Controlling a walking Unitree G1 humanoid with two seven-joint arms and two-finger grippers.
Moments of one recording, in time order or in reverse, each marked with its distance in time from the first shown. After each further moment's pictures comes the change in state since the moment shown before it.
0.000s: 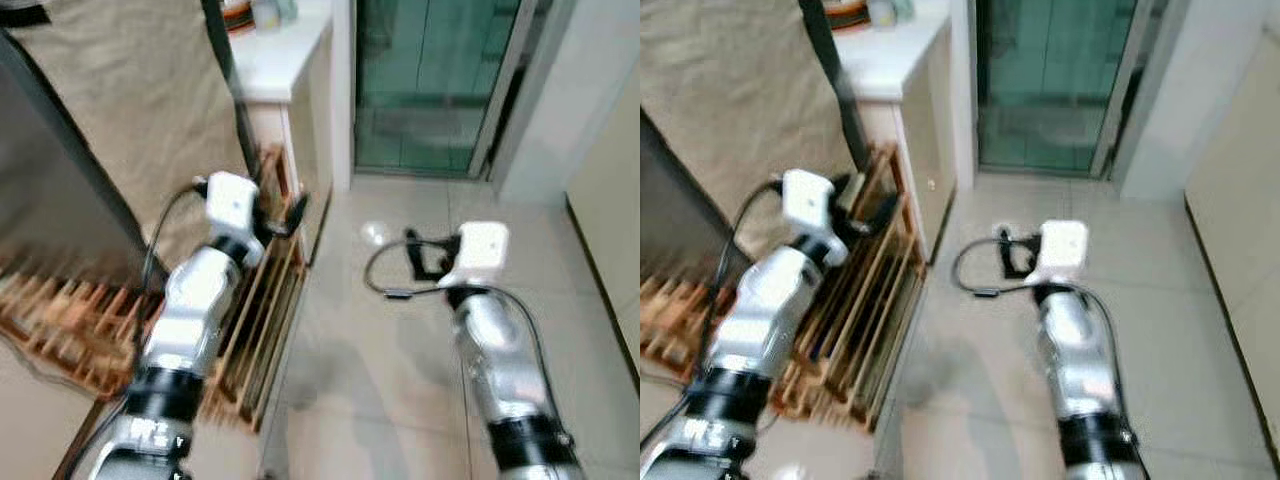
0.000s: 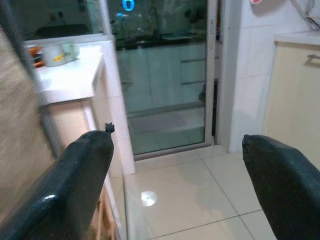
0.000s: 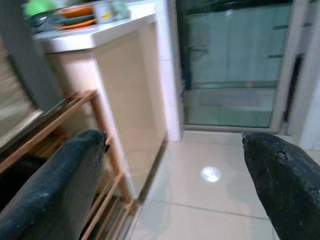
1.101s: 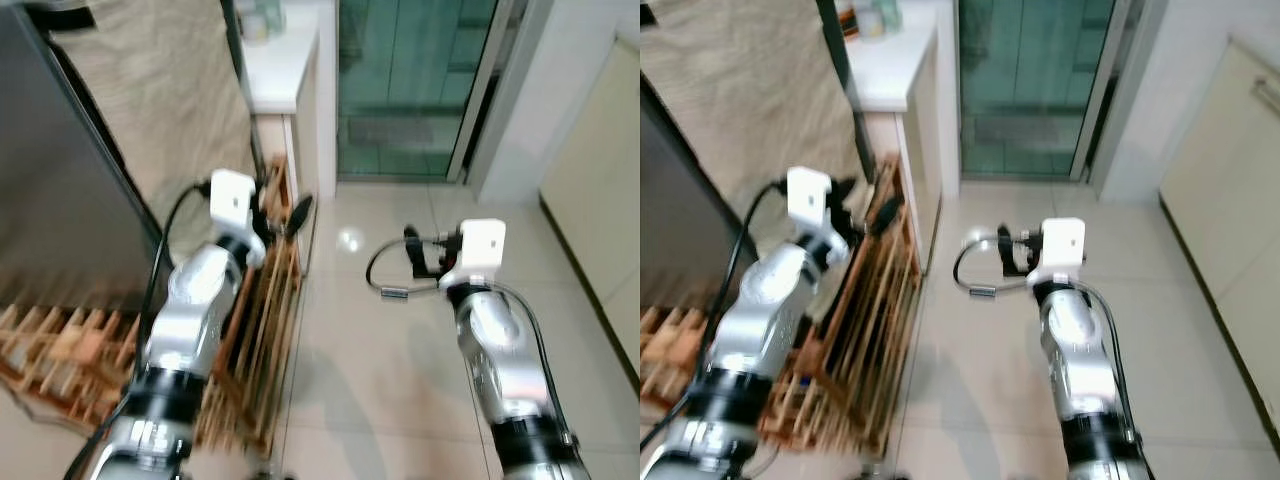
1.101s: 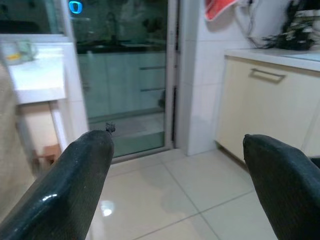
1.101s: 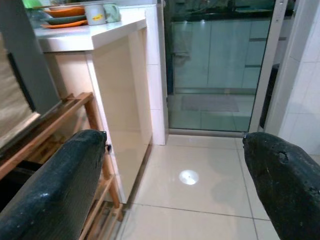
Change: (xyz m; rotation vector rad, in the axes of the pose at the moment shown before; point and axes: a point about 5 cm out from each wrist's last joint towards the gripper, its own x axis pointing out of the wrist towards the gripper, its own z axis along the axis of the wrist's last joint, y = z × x) left arm -0.009 -0.006 0.003 -0.068 0.013 -0.117; right arm -0.001 -0.009 -0.003 -0.018 0.011 -0.014
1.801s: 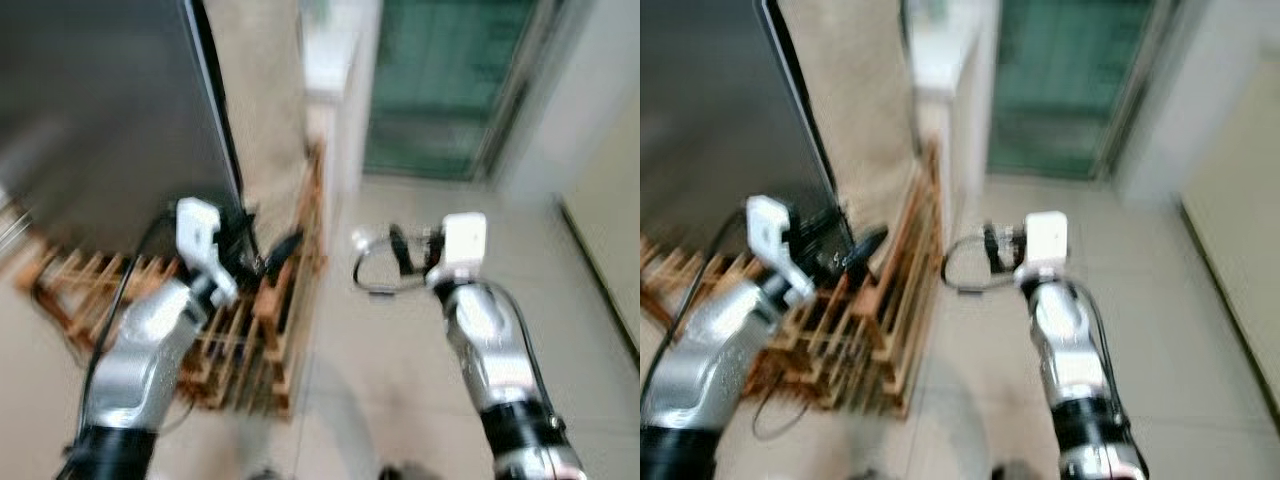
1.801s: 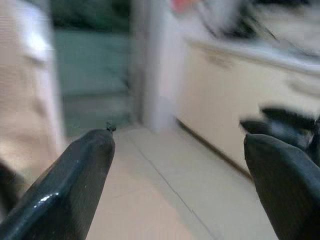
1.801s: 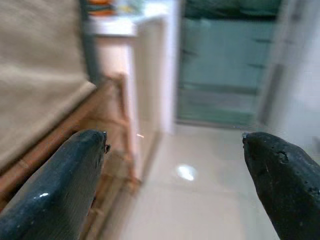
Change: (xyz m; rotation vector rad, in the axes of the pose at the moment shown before) left arm -0.062 0.003 -0.009 -0.047 0.185 -0.190; right arm 0.000 0.009 -0.016 -0.007 0.042 0.040
